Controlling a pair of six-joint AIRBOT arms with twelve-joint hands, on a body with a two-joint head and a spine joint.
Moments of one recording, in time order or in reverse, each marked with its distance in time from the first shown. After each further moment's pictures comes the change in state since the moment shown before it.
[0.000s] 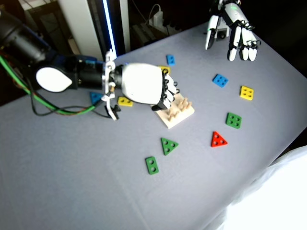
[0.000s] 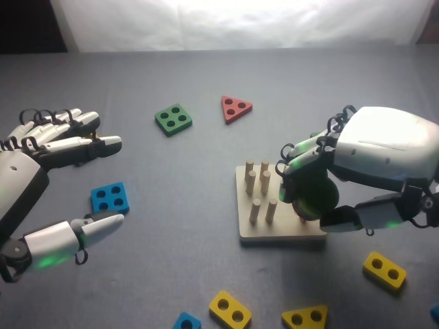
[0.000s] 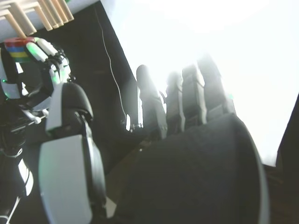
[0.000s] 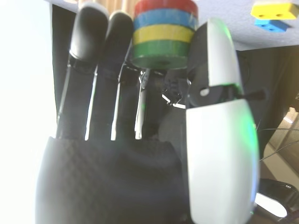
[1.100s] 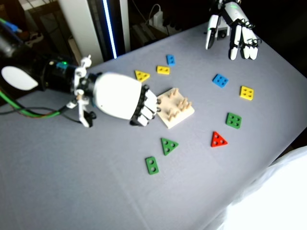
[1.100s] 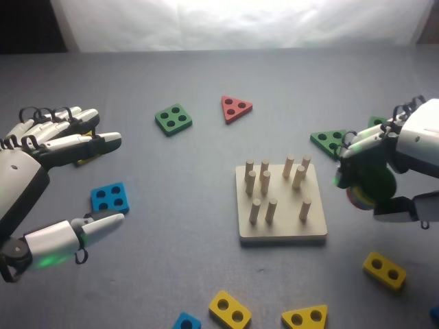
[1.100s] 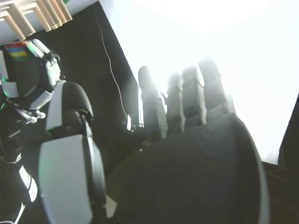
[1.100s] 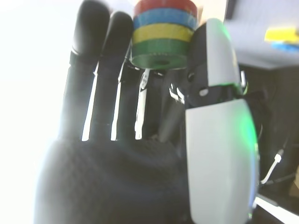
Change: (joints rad) left arm -0.004 0.008 -0.010 0.001 0.000 0.020; right arm -0.098 0.136 -0.067 0.178 0.056 -0.085
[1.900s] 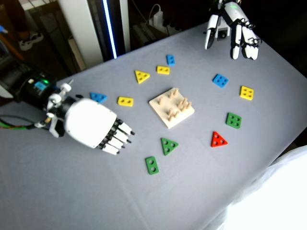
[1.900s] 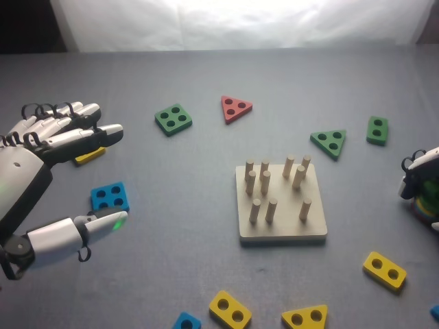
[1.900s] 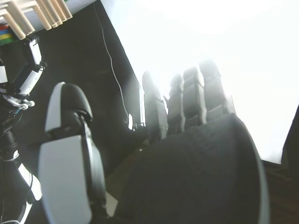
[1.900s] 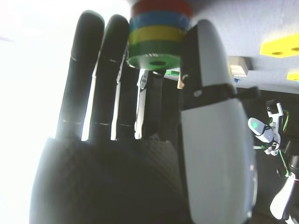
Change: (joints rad) left arm -0.013 0.000 0.000 0.006 0.005 0.009; right arm -0.208 0.008 0.052 0.349 -0.071 -0.110
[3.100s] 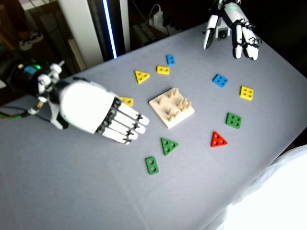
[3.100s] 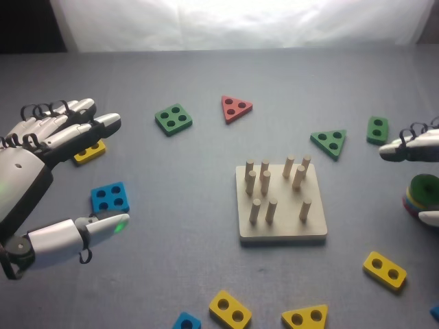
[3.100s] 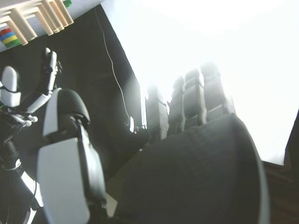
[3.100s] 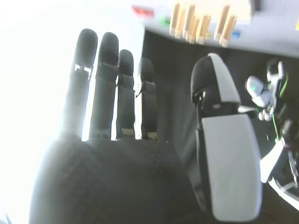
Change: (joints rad) left arm 0.000 0.000 0.000 -0.007 0.012 0.021; right arm -0.033 0.051 -0.067 -0.008 0.154 0.023
